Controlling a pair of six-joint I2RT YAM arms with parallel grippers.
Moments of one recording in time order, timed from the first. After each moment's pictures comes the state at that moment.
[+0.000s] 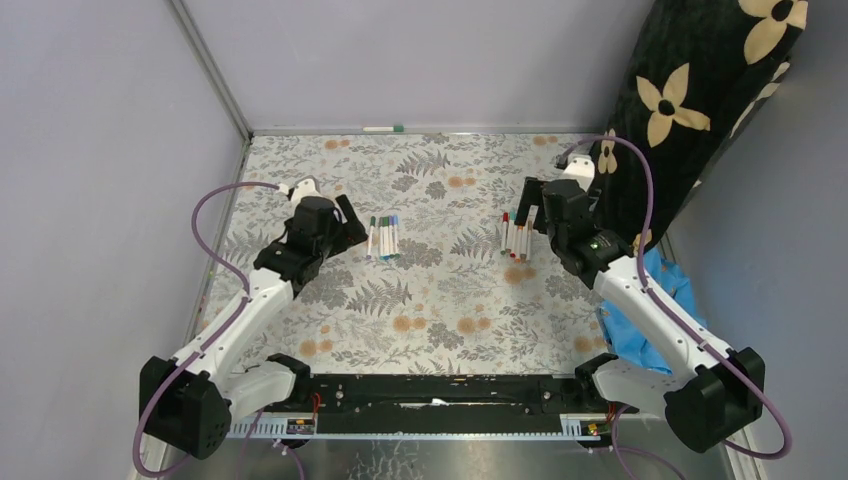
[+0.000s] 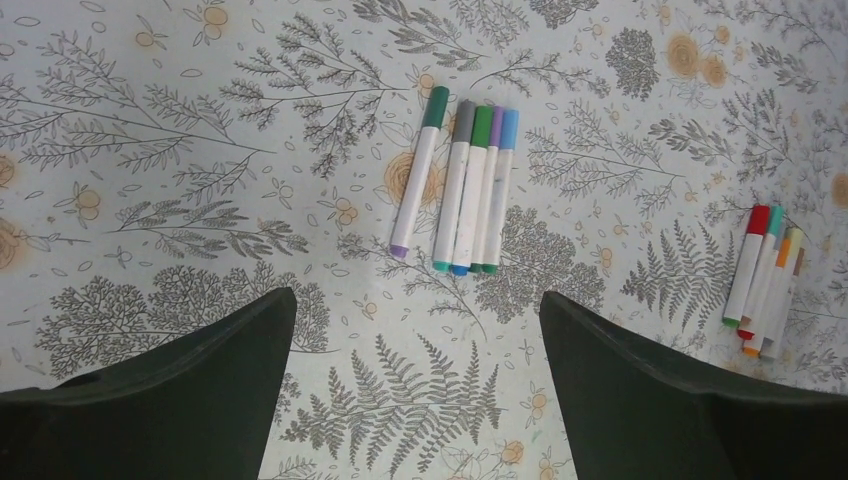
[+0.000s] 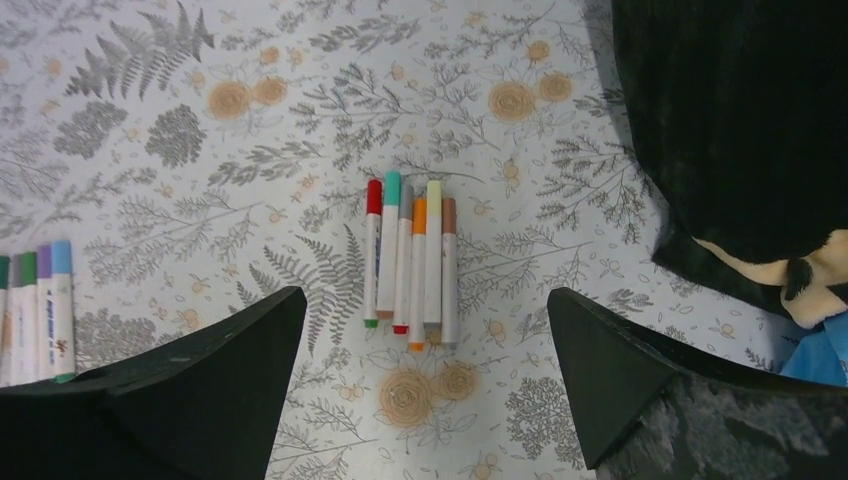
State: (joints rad) left arm -0.36 1.08 0.81 -0.39 -0.25 -0.66; right arm 0.46 1.12 0.95 -0.37 0.49 0.38
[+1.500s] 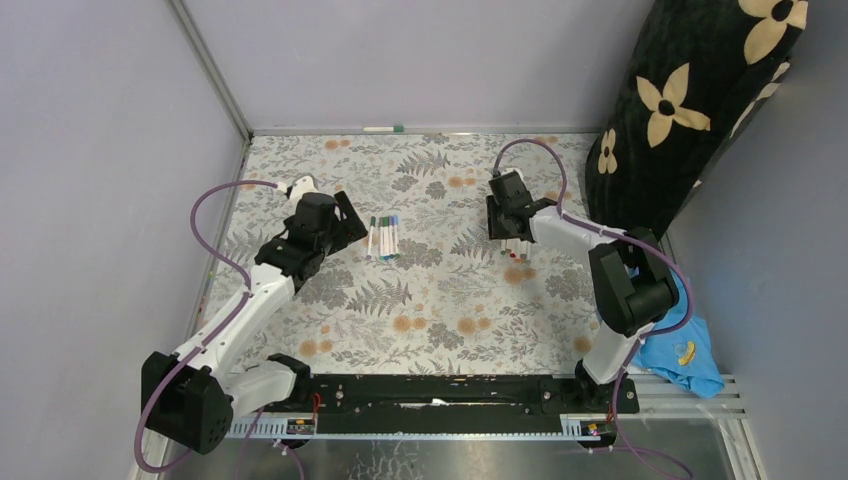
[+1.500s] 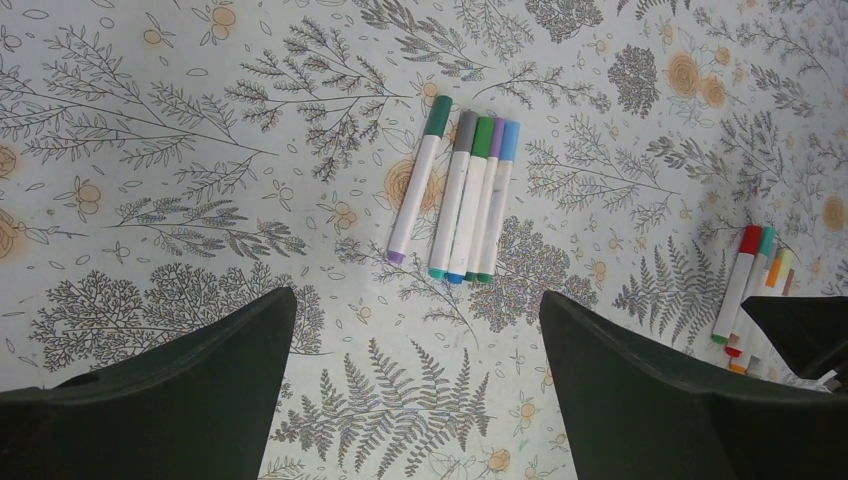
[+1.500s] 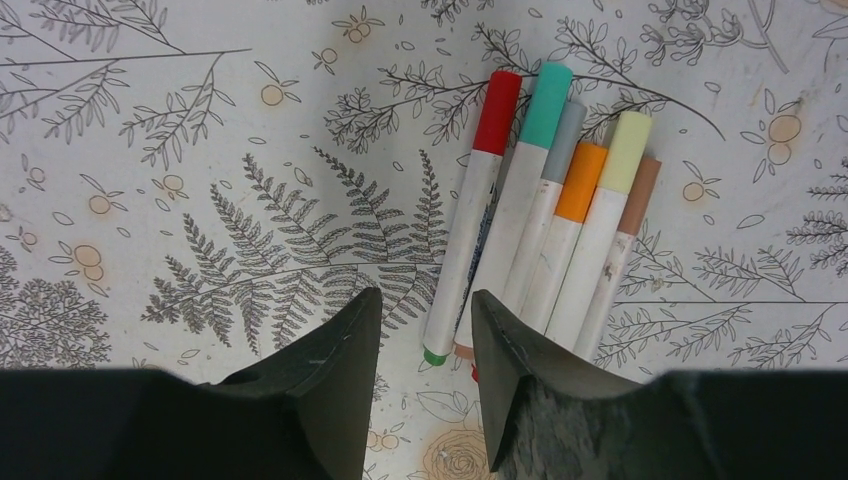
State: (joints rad) left arm -0.36 1.11 0.84 -0.42 -0.27 -0.70; right arm 0.46 1.75 1.11 -0.31 0.21 0.28
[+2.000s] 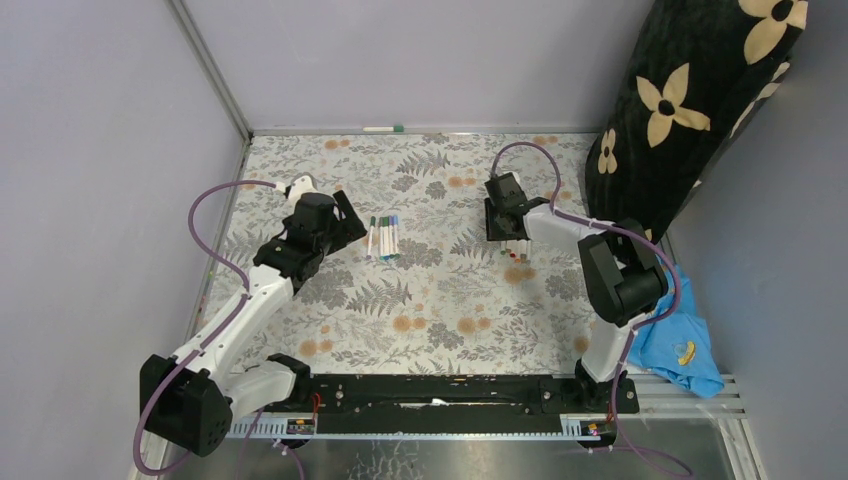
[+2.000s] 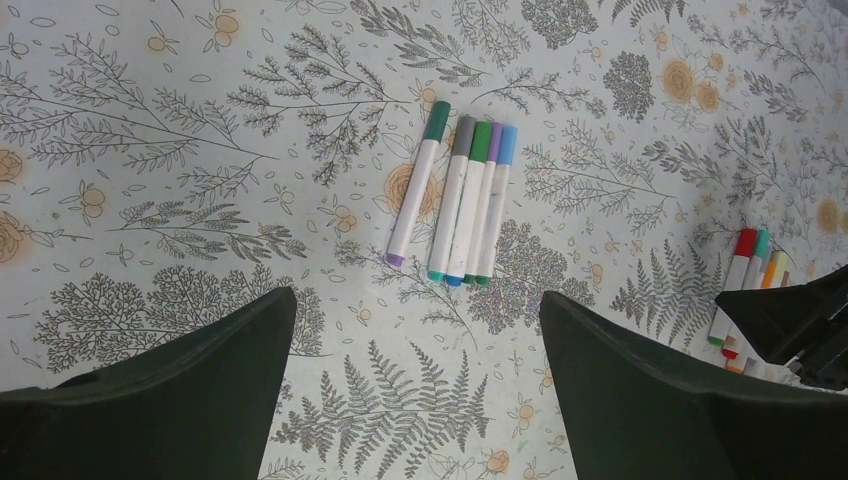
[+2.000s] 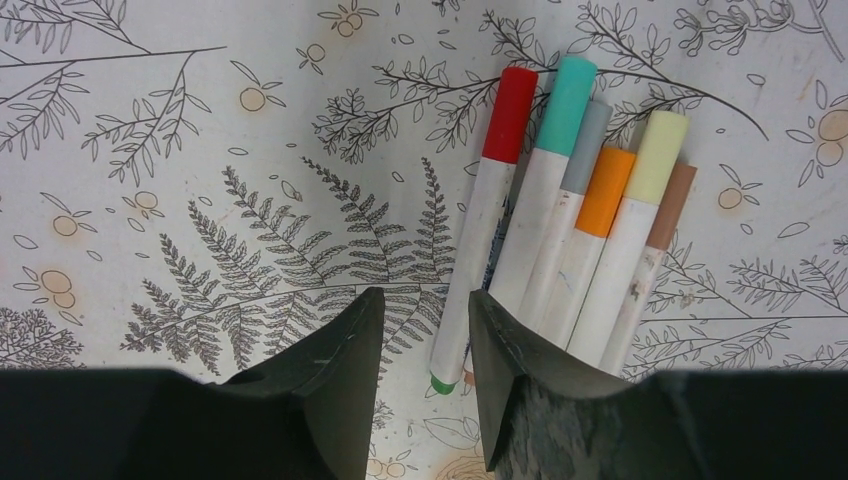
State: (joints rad) left arm -0.36 1.10 0.84 -0.42 -0.28 -0.69; right arm 0.46 1.82 1.13 -0.31 0.21 0.31
